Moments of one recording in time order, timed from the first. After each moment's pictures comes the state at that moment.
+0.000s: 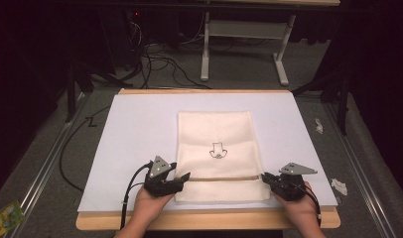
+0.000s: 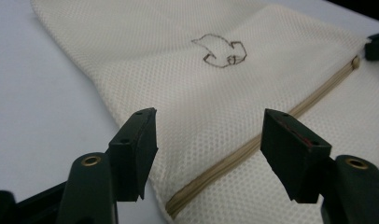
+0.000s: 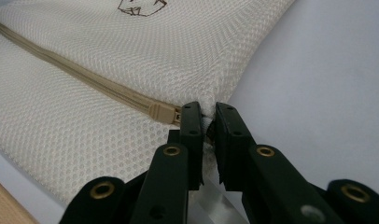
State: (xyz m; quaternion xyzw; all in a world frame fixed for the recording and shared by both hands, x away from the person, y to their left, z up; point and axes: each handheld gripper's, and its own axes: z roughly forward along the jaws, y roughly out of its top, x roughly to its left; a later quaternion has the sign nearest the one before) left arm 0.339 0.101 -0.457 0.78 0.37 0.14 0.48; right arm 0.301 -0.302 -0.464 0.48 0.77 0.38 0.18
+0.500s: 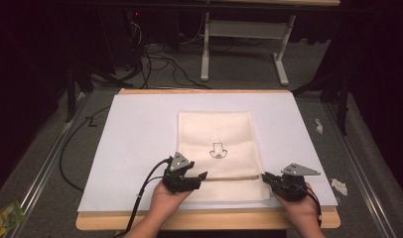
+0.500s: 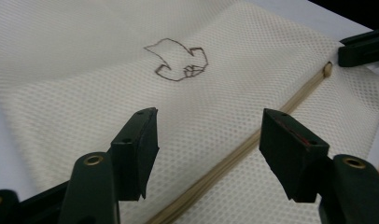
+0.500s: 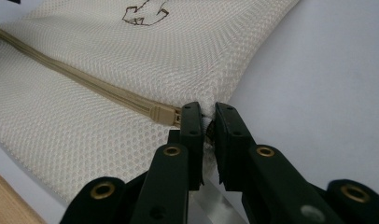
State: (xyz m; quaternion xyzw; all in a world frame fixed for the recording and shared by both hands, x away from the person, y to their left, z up) left arm 0.347 0.046 -0.456 0.80 0.35 0.08 0.47; right arm 0.298 -0.304 -0.463 0.48 0.76 0.39 0.18
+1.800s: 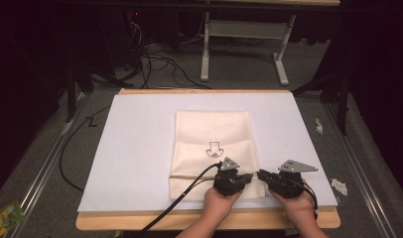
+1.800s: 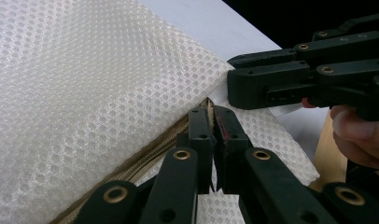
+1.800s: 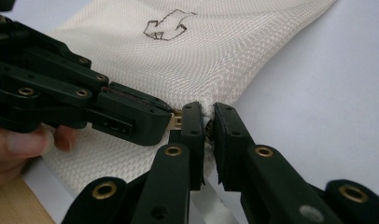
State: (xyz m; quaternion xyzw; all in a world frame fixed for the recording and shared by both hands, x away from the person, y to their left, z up) left arm 0.340 -0.081 -0.480 0.78 0.35 -0.02 0.51; right arm 0.306 -0.295 -0.458 0.45 0.77 0.42 0.17
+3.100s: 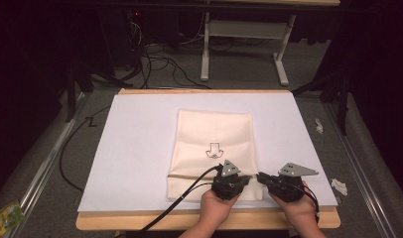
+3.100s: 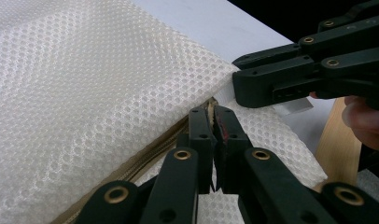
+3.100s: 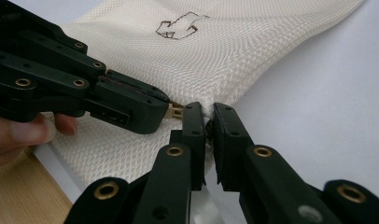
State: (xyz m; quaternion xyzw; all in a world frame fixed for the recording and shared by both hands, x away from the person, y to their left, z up) left arm 0.329 -0.076 -0.471 0.80 0.34 0.01 0.50; right arm 0.296 -0.293 -0.453 0.43 0.78 0.43 0.16
